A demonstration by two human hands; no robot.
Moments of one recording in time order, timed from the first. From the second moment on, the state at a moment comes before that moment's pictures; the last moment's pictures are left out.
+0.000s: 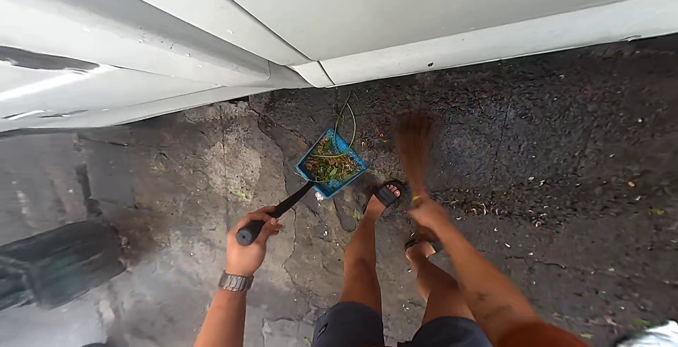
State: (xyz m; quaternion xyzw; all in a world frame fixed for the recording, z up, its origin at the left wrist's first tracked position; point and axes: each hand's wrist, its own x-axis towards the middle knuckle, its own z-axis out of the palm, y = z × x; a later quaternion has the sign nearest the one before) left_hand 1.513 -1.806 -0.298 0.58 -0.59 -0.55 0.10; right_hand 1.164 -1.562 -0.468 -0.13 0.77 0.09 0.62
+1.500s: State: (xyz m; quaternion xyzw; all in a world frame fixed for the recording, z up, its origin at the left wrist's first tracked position) left_hand 1.579 -1.816 -0.307 0.66 -0.47 -0.56 0.15; right_hand 1.188 -1.654 -0.395 -0.36 0.62 0.16 0.68
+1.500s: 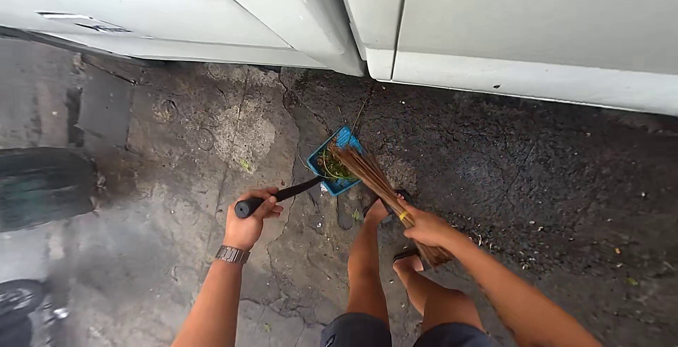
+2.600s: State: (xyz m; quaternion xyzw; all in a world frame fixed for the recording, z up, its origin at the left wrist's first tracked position) left_hand 1.287 -1.668 -0.123 0.29 -0.61 -0.73 0.07; right_hand 1.046 -1.385 -0.161 -0.12 0.76 0.09 0.63
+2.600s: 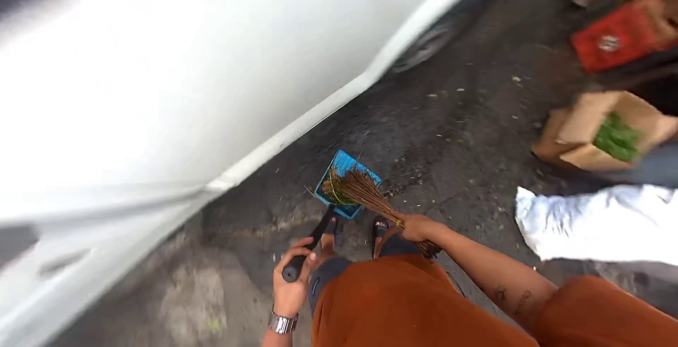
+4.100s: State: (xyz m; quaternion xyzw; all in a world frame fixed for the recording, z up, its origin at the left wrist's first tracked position) left_hand 0.317 -0.455 0.029 0.70 0.57 -0.26 0.35; right_hand 0.533 -0.336 -0.038 -0.52 -0.15 0.84 -0.02
